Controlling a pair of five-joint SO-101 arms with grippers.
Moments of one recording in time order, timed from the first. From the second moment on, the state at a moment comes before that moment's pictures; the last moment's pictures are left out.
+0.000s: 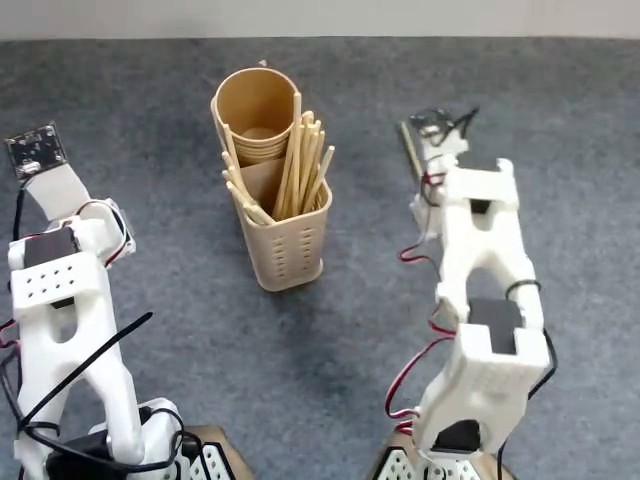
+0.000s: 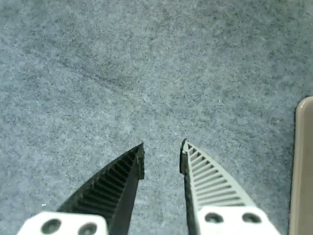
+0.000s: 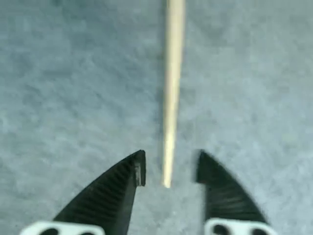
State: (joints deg) left arm -26.8 -28.3 40.4 52.4 11.6; right arm 1.3 16.1 3.7 62.0 22.3
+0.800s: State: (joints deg) left arm -26.8 -28.3 40.4 52.4 11.6; right arm 0.3 59.4 -58.2 79.8 22.5
